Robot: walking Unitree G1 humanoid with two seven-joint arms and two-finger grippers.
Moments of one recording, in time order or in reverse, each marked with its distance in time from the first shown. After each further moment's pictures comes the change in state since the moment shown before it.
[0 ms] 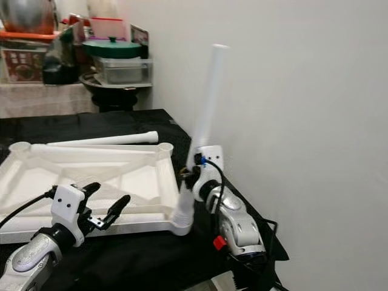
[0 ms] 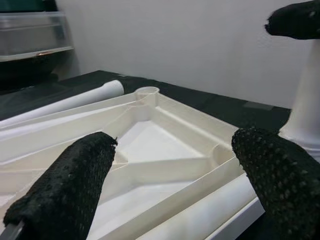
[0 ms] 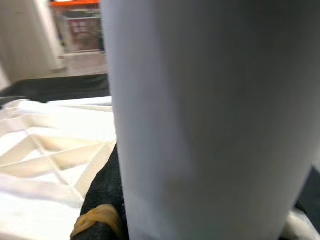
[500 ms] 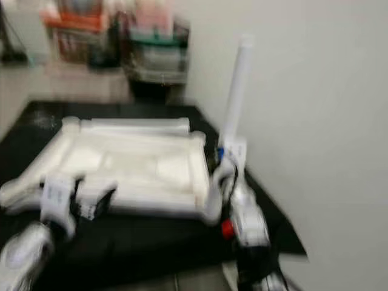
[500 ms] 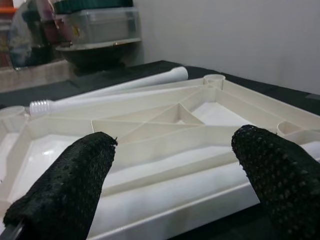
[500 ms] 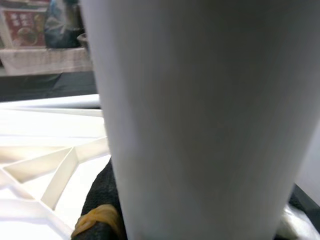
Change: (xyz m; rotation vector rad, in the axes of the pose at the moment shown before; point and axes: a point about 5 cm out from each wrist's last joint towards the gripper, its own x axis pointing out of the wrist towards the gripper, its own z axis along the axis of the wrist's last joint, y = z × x) left arm 0.003 0.012 -0.001 0.027 0.003 0.095; right arm 0.001 -0.038 0.004 -0.025 -0.024 -0.343
